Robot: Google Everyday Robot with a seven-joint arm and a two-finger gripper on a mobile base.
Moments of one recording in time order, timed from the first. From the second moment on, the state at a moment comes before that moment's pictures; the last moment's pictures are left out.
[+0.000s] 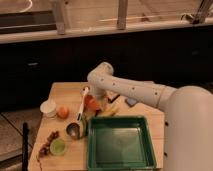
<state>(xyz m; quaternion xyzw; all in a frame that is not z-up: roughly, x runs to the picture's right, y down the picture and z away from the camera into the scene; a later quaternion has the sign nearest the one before) -0.023 0.073 0.846 -0.24 -0.15 -0.30 0.91</state>
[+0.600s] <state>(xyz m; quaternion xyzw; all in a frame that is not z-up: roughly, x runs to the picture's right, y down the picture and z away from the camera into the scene) 0.105 0.068 0.843 -0.29 -0.10 -0.24 0.92</state>
